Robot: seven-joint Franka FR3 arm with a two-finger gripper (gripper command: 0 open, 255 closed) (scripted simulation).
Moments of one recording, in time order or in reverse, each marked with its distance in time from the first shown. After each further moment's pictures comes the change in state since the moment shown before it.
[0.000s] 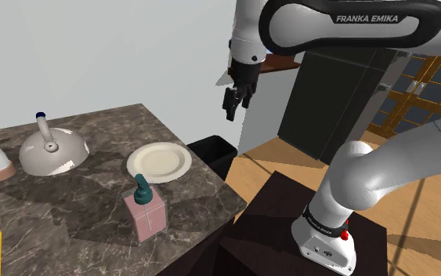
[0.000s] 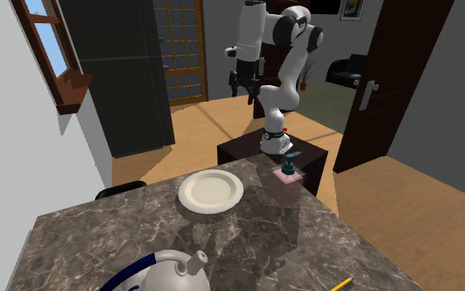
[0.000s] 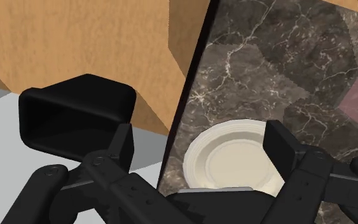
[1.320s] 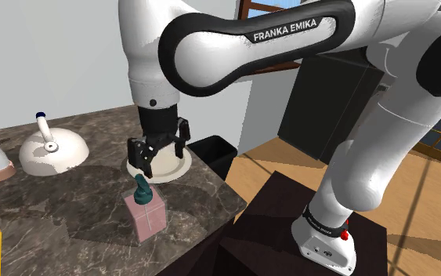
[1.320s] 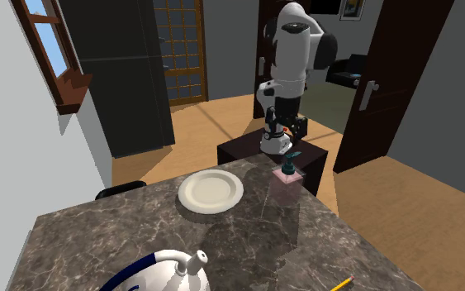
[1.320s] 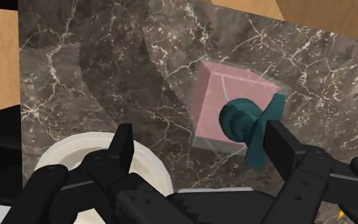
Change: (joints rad) arm 0.085 0.556 0.347 0.349 0.075 0.133 0.510
